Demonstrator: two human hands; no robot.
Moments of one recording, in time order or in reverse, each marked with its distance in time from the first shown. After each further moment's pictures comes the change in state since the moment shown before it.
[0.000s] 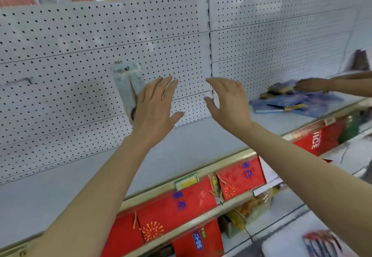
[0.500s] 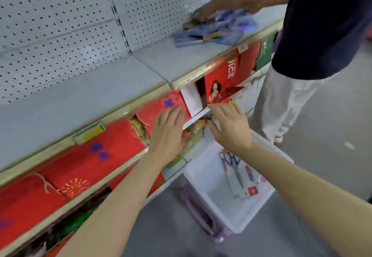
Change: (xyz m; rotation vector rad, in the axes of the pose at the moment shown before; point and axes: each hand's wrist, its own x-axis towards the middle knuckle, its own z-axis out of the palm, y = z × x) left_hand -0.126 0.298 0.161 -0.287 -0.399 0.187; right_hand -0.295 0.170 -0.134 -0.234 -0.406 0.234
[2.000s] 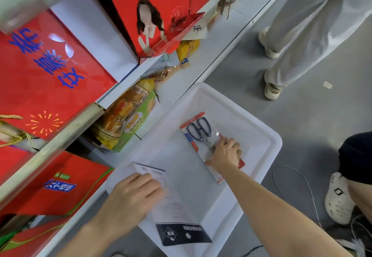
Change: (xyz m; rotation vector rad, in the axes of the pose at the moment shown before) left_hand -0.033 0.067 0.243 -0.331 -0.329 0.546; right_hand -0.239 0.213 0.252 -0.209 -1.104 1.079
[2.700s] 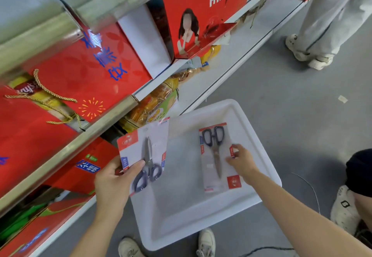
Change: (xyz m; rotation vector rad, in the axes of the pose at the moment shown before) left_hand -0.057 -0.006 -0.035 -0.875 0.654 -1.342; right_hand -0.064 0.008 -0.030 0.895 -0.154 -0.075
